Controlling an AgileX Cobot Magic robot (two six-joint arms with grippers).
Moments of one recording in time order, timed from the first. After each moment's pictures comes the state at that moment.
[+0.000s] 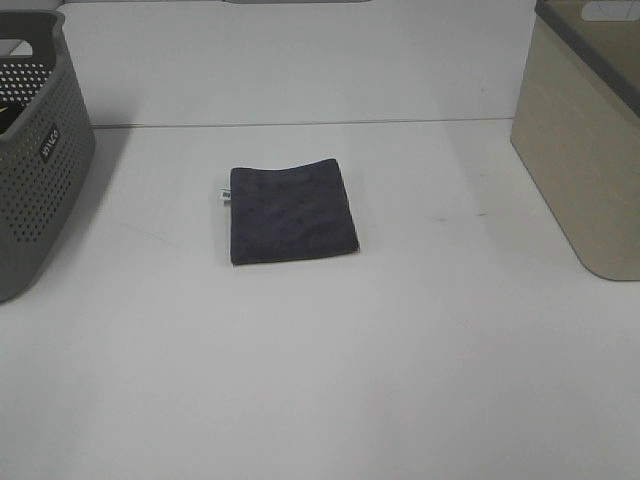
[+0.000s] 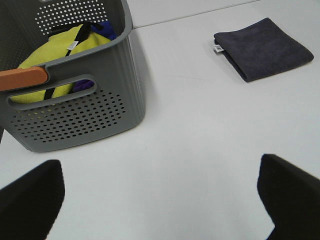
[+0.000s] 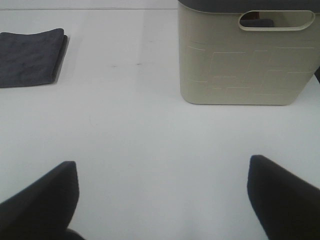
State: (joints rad) left arm -0.03 0.00 -0.51 -0.07 1.03 0.16; right arm 0.03 0.00 -0.50 0.00 1.06 0.00
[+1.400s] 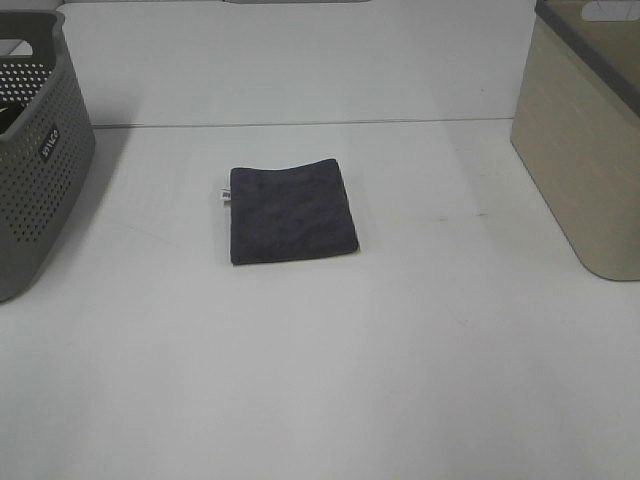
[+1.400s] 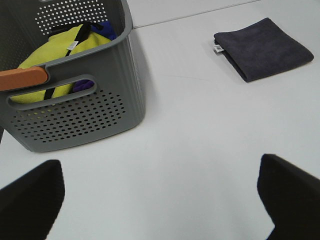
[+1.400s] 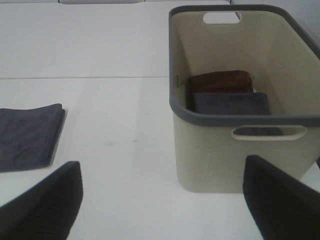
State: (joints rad) left arm -0.03 0.00 -0.51 -0.07 1.03 0.16; right arm 0.03 0.49 -0.68 0.00 0.64 0.00
